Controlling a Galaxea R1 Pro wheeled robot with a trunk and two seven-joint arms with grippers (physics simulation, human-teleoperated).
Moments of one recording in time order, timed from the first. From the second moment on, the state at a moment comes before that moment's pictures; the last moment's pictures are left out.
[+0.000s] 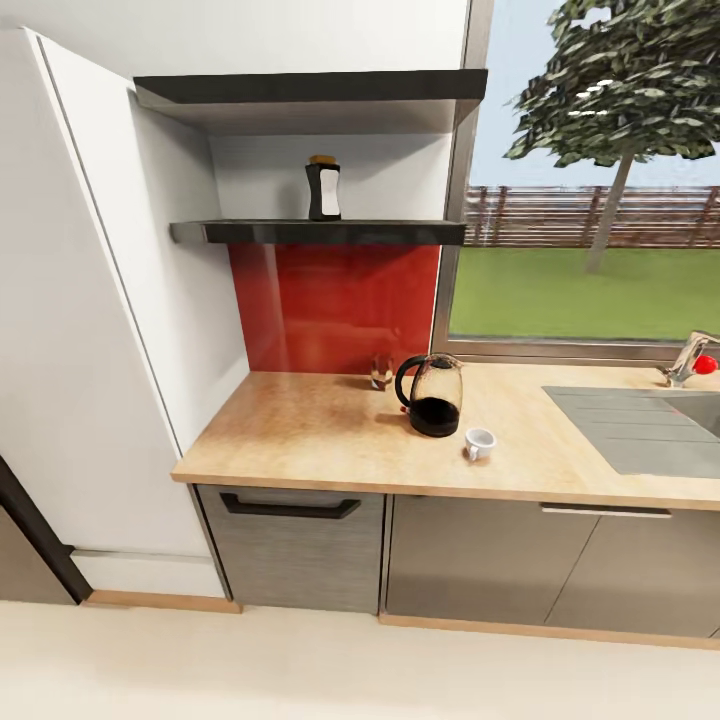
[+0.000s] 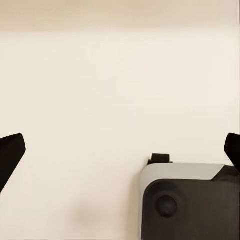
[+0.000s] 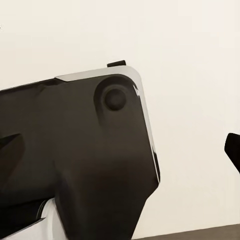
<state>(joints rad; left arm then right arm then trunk) -0.14 -0.03 0.02 -0.15 -0.11 -0.28 0.26 0.00 -0.02 -0.03 -0.18 -0.19 -0.11 0.00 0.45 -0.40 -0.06</state>
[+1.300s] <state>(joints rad) -0.56 -0.15 -0.28 -1.32 -0.10 -0.17 0.28 0.00 -0.02 -0.03 -0.18 -0.19 -0.11 0.00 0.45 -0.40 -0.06</state>
